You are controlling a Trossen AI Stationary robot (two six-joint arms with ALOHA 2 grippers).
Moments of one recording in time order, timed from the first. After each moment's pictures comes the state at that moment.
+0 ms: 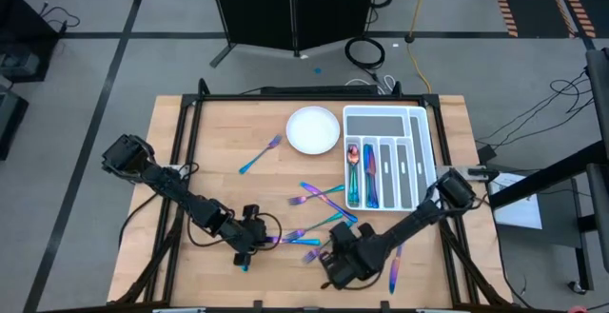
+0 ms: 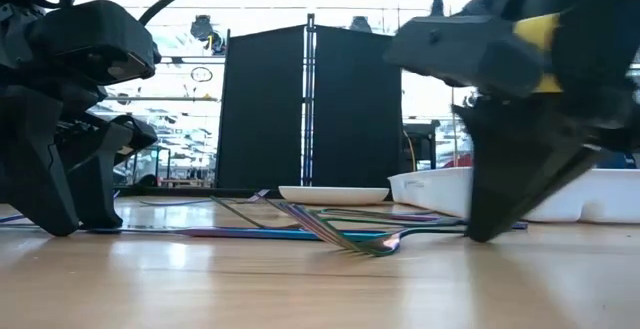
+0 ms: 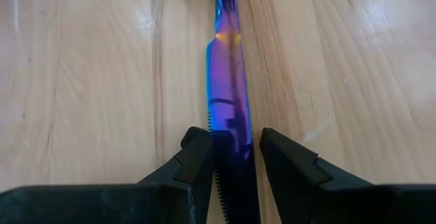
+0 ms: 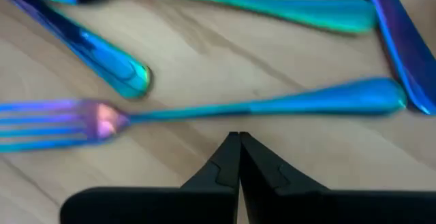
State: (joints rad) left arm -0.60 1.63 0.64 -0.01 -0.13 -0.49; right arm 0.64 2.13 1.45 -0.85 0.35 1.66
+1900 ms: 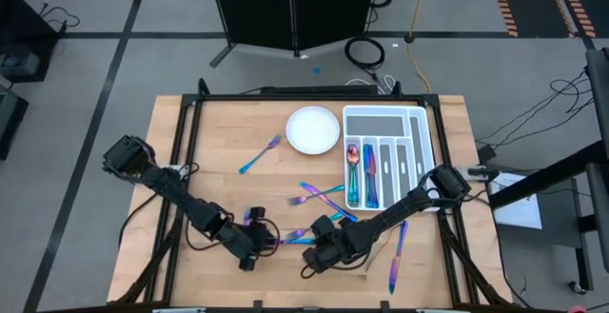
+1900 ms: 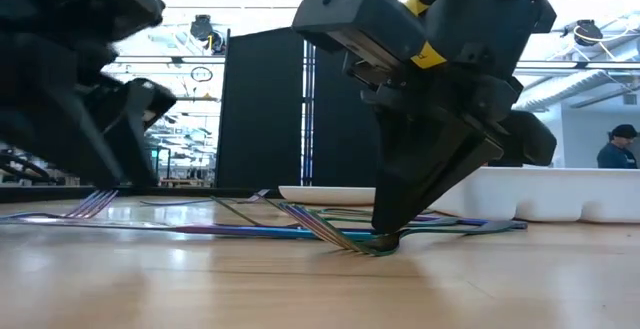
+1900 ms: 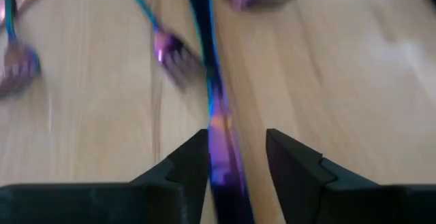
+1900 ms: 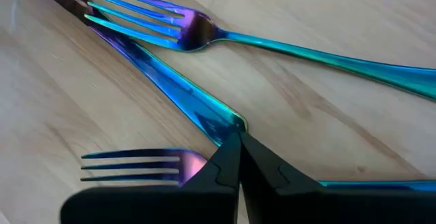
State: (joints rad) left arm -0.62 1.64 0.68 0.13 -0.29 -0.34; right arm 0.50 2.14 1.47 -0.61 0.28 1.41
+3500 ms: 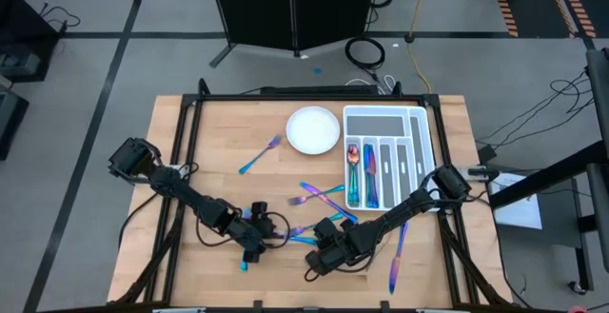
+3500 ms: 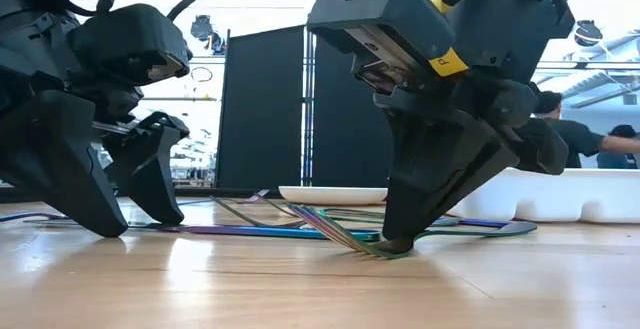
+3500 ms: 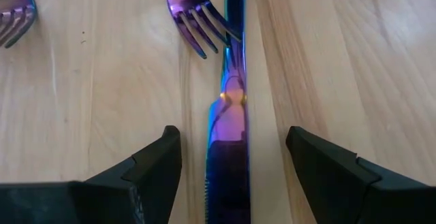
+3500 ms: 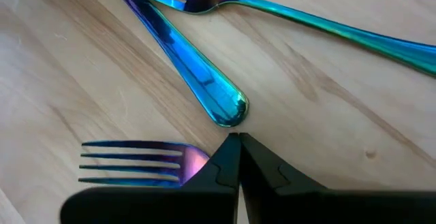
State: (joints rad) left arm -0.56 1.72 0.68 0.01 -0.19 -0.38; right arm 0.52 2.11 1.42 -0.57 0.27 1.40
